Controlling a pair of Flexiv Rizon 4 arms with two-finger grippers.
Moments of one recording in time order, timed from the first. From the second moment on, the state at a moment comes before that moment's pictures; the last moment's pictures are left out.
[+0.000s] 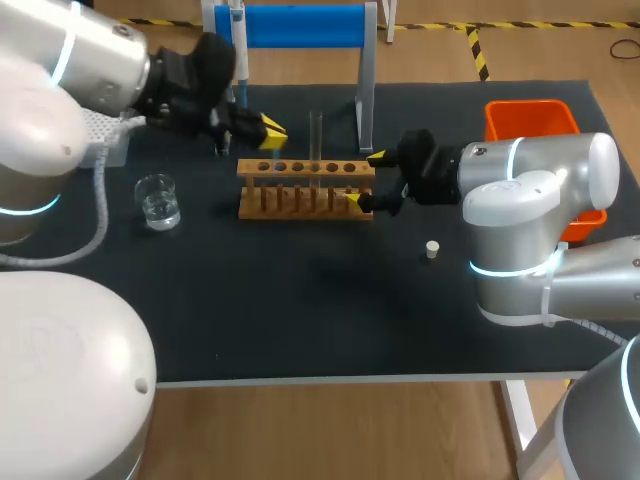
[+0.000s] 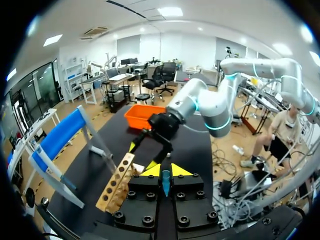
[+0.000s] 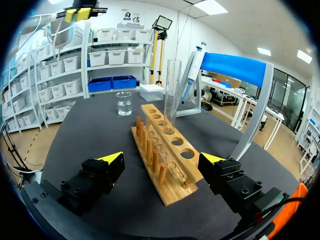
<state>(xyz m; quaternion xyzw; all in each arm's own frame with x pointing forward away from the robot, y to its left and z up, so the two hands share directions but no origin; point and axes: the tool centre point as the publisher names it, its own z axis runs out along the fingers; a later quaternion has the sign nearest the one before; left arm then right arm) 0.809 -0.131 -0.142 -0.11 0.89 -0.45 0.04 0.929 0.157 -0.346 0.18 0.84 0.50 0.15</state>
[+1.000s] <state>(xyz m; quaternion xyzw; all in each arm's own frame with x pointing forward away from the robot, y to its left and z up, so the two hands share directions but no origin) 0.795 -0.192 -0.142 -0.08 0.89 -0.46 0.03 0.929 0.157 -0.346 0.18 0.84 0.50 0.15</state>
